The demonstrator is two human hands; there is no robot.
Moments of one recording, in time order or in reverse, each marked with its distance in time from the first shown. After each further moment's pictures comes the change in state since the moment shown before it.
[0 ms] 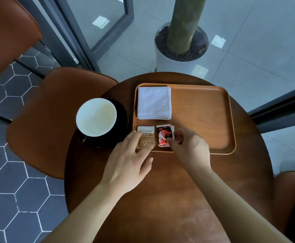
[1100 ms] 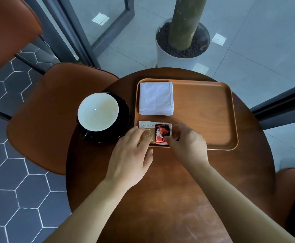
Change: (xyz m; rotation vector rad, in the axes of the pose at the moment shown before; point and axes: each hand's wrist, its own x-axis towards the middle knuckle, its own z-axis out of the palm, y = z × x) left_hand 0.002 0.009 -0.006 -0.083 0.080 -0.042; right_hand -0.003 -0.004 0.008 -0.005 -0.032 -0.035
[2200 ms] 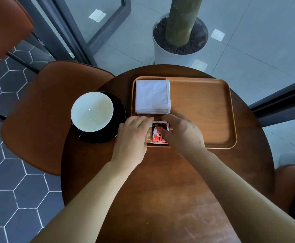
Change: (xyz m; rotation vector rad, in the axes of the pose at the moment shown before) left_hand 0.047 0.006 -0.002 -0.124 -0.041 -0.103; right_hand 0.025 -0.003 -0.003 -0.096 -0.074 -0.187
